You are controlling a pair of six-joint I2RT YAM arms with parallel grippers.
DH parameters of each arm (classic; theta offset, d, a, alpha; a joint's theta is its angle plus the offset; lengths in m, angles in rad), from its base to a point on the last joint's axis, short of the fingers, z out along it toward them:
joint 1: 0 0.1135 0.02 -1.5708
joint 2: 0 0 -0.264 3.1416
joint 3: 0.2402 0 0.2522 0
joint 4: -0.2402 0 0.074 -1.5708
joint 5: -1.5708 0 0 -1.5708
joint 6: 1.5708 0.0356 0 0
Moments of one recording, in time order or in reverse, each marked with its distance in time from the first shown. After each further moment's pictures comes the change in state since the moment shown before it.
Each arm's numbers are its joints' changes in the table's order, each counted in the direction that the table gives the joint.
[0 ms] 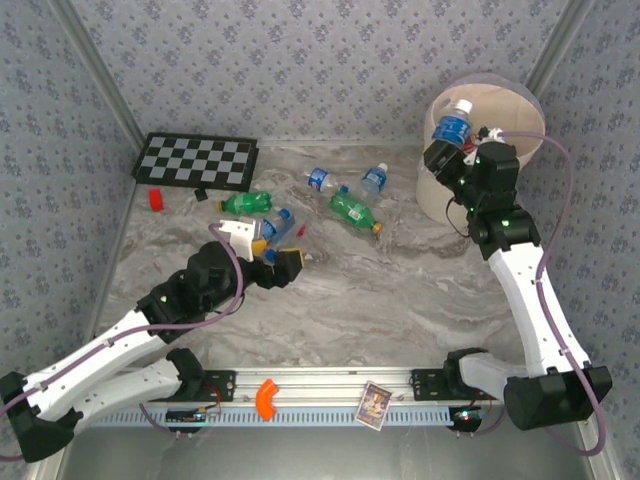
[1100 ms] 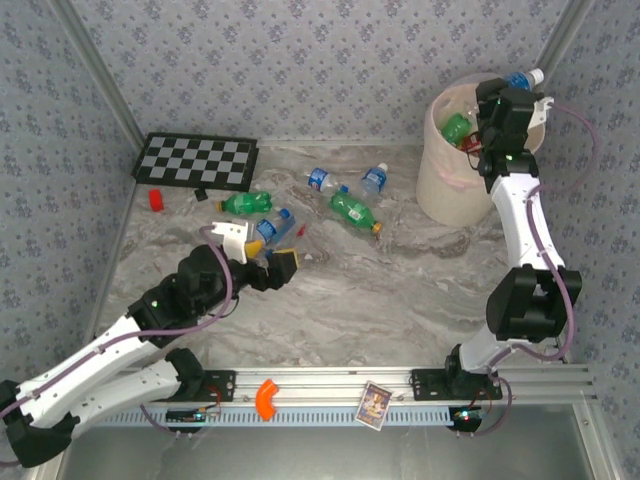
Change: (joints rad) left arm 0.000 -0.060 0.000 -0.033 0.001 0.000; right arm -0.199 0.470 0.354 0.214 -0.193 0.439
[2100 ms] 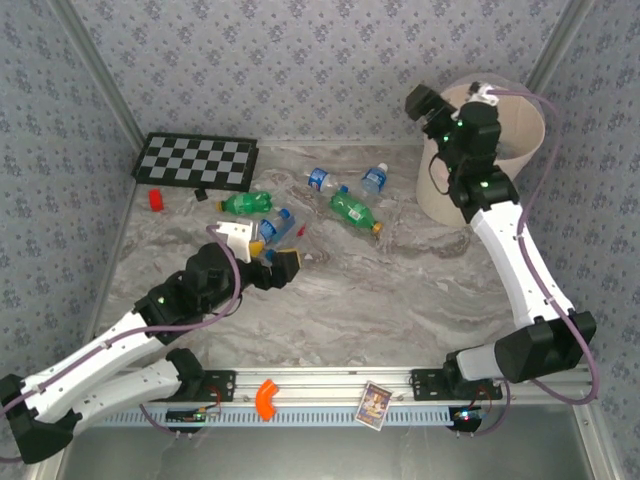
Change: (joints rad) left arm 0.000 0.051 -0.001 -0.007 0.028 -0.013; right arm 0.328 -0.231 -0.123 -0.033 0.005 -0.526
